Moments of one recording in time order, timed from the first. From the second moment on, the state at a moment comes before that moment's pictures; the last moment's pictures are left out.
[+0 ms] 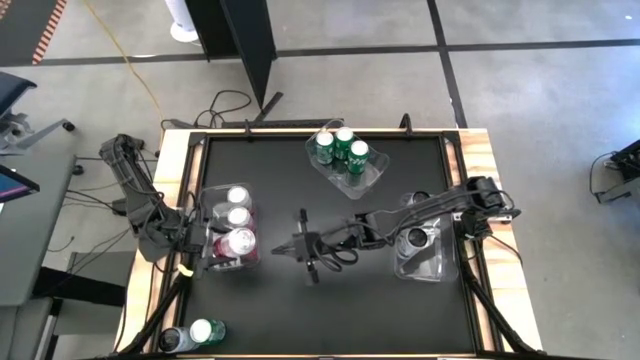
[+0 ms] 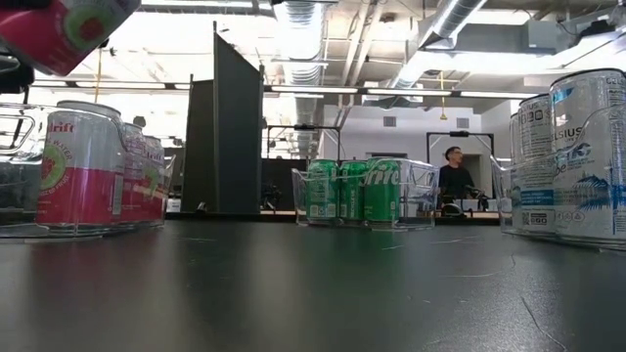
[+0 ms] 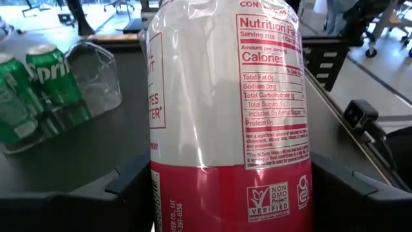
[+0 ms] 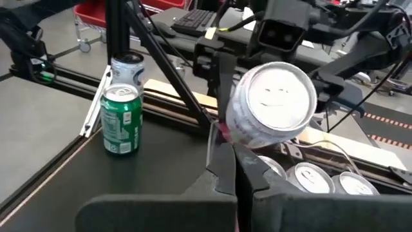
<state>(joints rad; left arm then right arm) -0.96 0.53 0.46 -0.34 -0.91 -0.36 0.24 1.90 1.48 0.20 0.09 -0.20</state>
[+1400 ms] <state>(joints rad) -0.96 0.52 0.46 -0.41 -0.67 -0.20 0.17 1.94 1.48 0.50 -0.07 -0.29</state>
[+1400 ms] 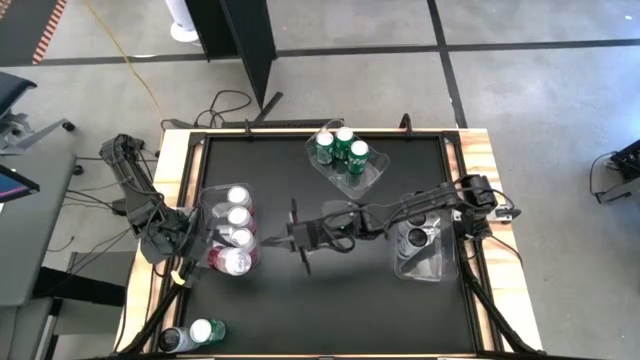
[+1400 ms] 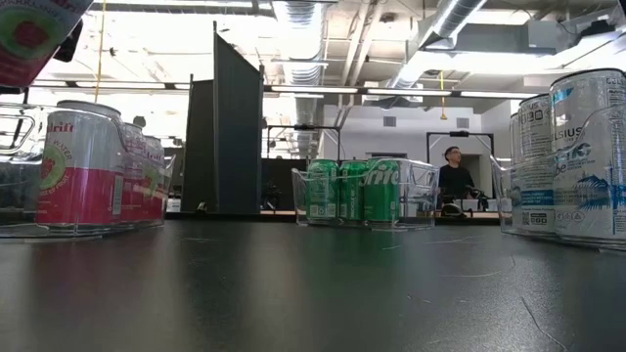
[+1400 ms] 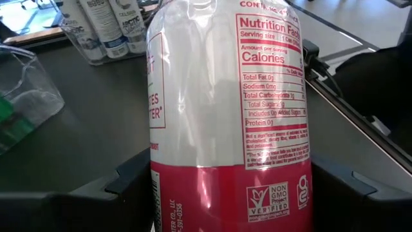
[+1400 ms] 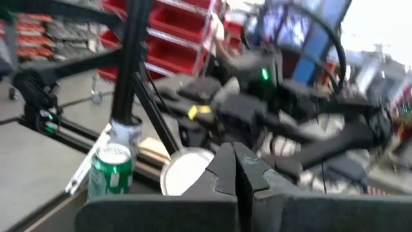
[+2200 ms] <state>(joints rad) -0.96 0.52 0.46 -0.41 -0.60 -0.20 0.15 1.94 1.62 0.42 -0.21 -0.29</state>
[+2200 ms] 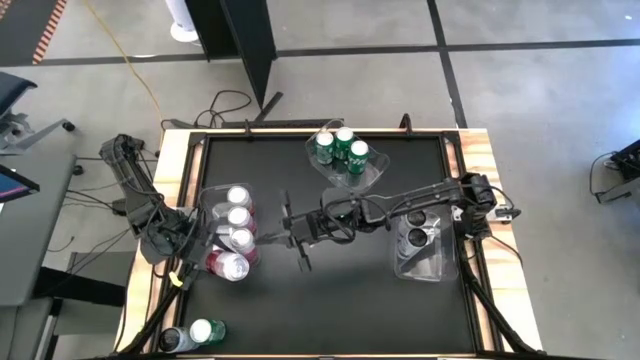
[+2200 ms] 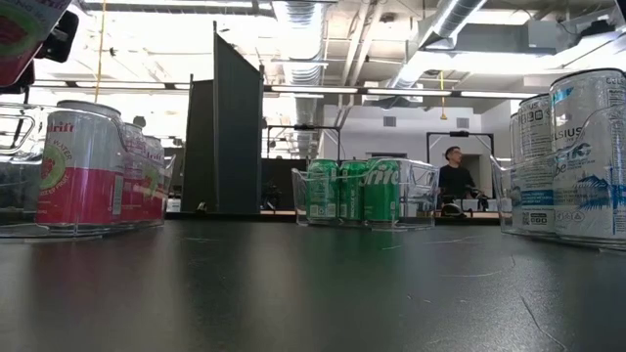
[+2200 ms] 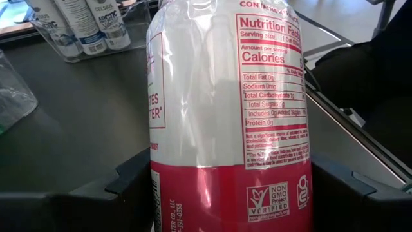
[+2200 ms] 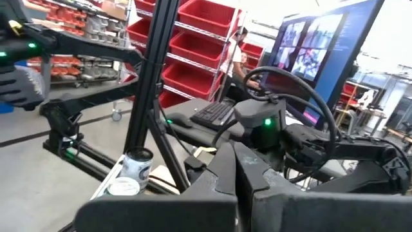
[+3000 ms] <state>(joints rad) -0.96 0.52 0.46 -0.26 -0.98 -0.13 0.16 2.00 1.62 0.41 -0.21 -0.35</state>
